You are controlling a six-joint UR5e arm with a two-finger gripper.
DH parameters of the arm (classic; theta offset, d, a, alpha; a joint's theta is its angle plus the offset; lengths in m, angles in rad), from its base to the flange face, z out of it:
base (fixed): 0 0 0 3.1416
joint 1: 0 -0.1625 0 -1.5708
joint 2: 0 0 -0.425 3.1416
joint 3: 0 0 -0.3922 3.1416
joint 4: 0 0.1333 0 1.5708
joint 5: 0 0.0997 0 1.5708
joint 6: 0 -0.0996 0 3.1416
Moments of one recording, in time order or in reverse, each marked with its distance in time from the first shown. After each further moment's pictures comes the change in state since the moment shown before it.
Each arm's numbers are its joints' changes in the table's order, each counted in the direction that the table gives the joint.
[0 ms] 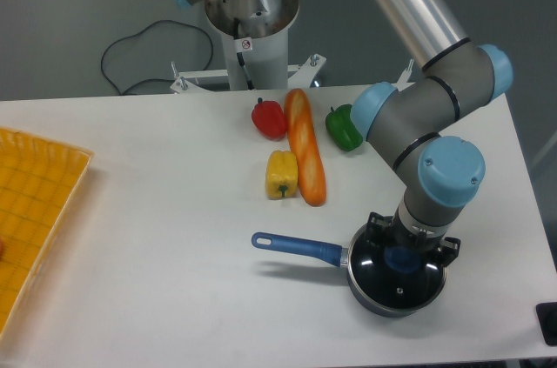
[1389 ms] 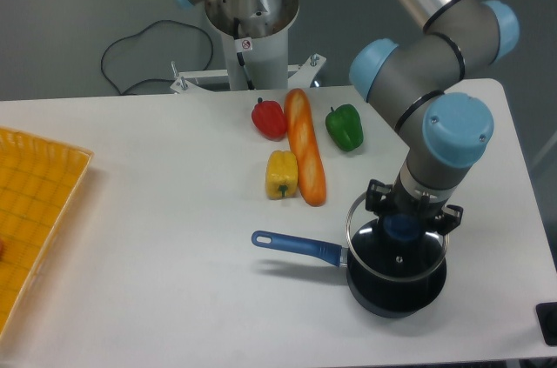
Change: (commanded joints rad) arm -0.041 0.124 0.017 -0.164 0.003 -0.060
